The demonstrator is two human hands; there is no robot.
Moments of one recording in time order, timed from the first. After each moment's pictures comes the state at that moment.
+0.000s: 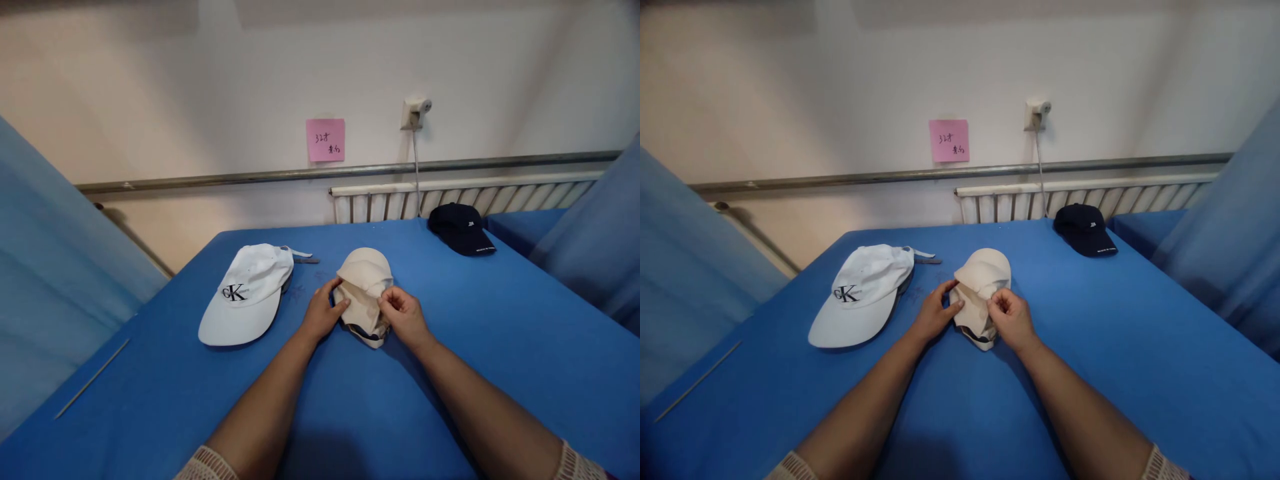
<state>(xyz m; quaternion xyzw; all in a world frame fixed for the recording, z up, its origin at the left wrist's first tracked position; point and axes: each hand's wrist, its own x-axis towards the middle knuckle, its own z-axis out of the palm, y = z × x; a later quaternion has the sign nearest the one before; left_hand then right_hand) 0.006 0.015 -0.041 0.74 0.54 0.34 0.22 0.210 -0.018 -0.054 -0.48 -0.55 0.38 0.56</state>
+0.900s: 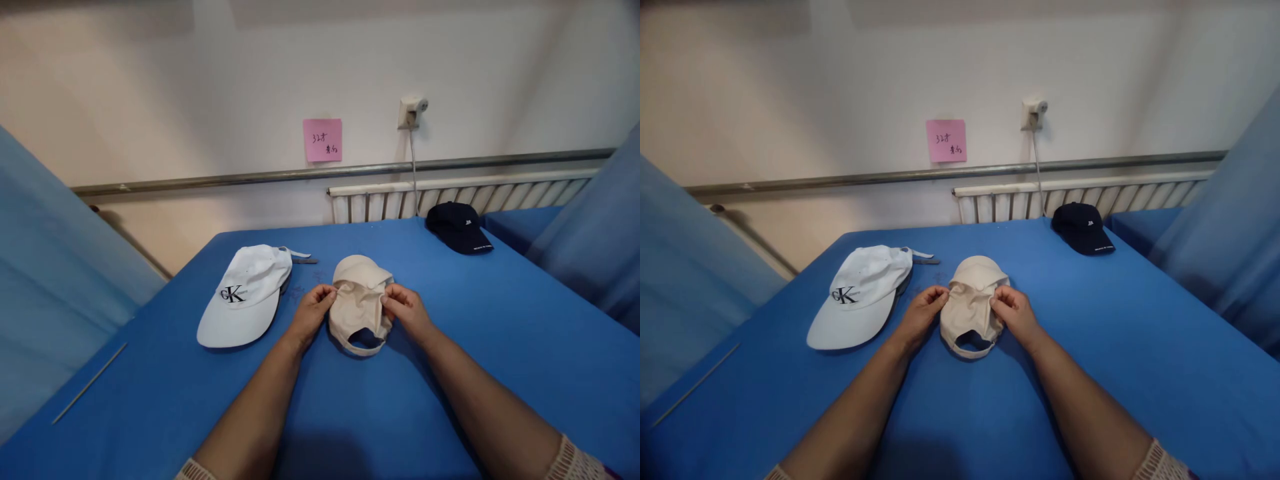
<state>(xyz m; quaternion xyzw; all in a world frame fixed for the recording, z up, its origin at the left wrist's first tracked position) 0.001 0.007 -0.028 0.54 0.48 0.45 0.52 0.225 -0.016 -0.044 -0.40 -0.54 0.51 0.54</state>
